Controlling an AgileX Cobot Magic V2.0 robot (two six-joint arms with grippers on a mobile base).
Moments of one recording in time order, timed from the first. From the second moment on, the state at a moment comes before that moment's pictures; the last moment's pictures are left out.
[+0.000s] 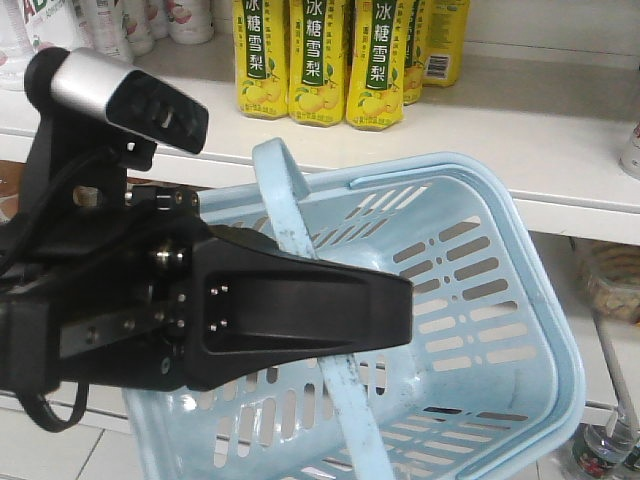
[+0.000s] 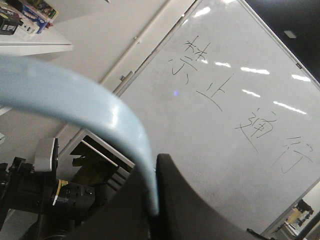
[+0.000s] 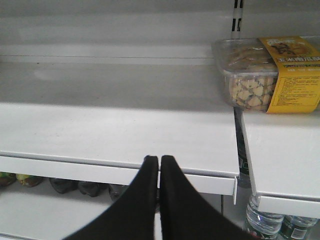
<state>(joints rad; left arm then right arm) -0.57 1.24 -0.95 1.30 -1.19 -2.09 -0.01 -0.01 0.03 0.00 0.35 0.09</state>
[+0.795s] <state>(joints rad) -0.57 1.24 -0.95 1.30 -1.19 -2.09 -0.01 -0.01 0.03 0.00 0.35 0.09</state>
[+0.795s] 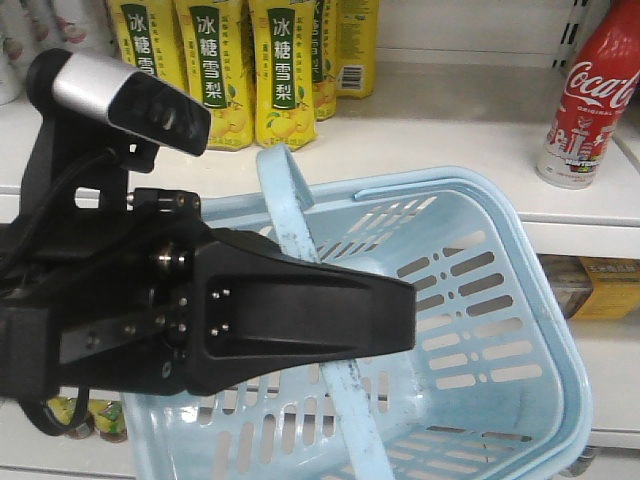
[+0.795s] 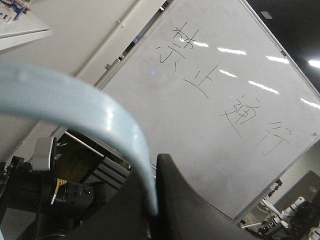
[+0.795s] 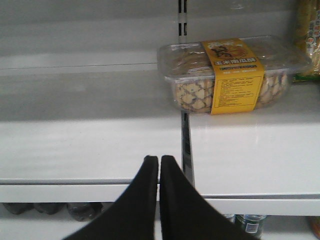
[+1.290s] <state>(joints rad) -0.57 1.24 -0.95 1.30 -1.20 -2.09 -0.01 -0.01 0.03 0.00 0.35 0.09</state>
